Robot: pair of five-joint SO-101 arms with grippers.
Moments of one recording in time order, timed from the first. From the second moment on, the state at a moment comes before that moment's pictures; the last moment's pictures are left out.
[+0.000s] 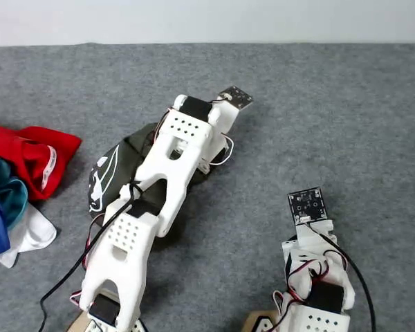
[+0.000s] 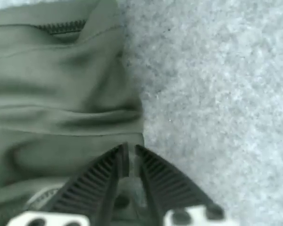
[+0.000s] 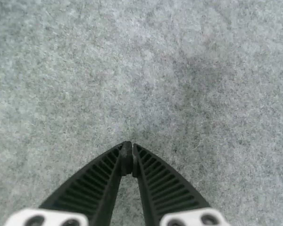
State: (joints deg) left arm 21.5 46.3 -42.6 98.8 -5.1; right arm 10.3 -103.6 94.2 70.2 23.9
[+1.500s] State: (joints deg) left arm 18.1 62.5 -82.2 98.9 1.9; right arm 10.3 -103.6 92.6 70.2 23.9
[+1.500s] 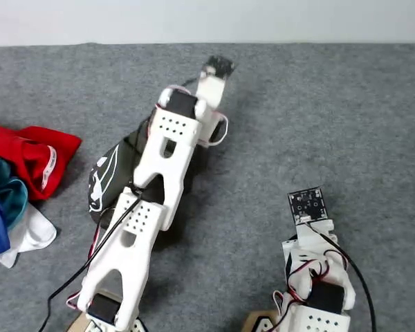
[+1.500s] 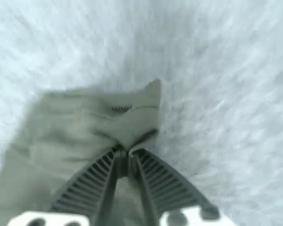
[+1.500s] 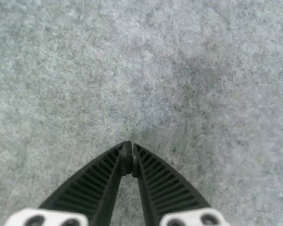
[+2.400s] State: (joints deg) left arm 4.0 1.5 -58.2 99.4 -5.1; right arm 6.2 -103.6 90.6 62.2 20.1
